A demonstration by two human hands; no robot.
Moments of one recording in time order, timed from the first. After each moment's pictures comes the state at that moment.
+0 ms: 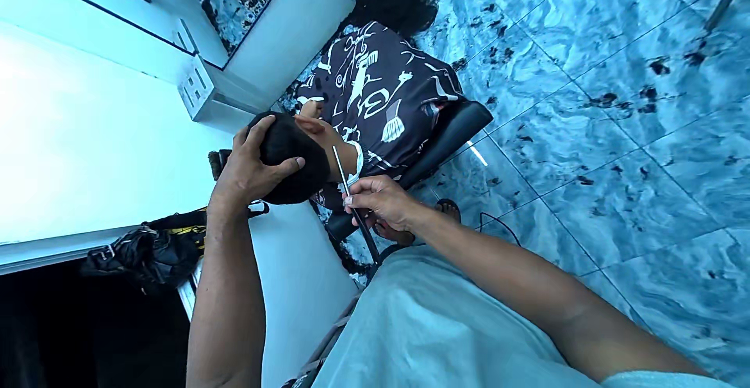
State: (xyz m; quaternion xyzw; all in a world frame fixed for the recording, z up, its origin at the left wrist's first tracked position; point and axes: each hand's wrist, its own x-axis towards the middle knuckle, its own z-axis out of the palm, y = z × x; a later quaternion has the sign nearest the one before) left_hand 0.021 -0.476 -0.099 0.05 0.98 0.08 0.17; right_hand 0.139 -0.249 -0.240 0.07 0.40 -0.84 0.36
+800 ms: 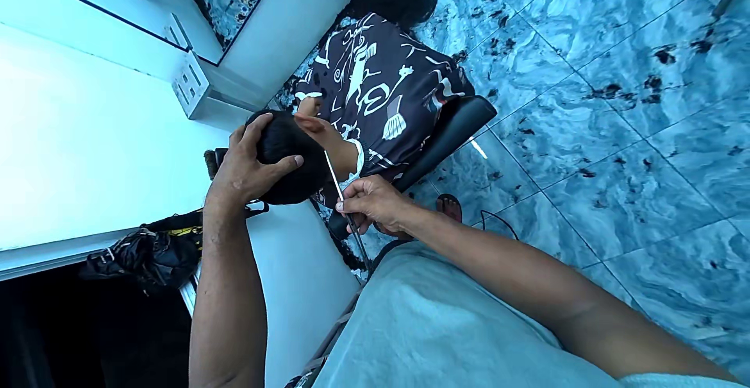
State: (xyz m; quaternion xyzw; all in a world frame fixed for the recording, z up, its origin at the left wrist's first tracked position) left_hand 0.017 -0.477 -0.100 0.06 0.98 0.09 0.18; right_hand 0.134 -0.260 -0.229 0.08 0.42 -0.82 0.39
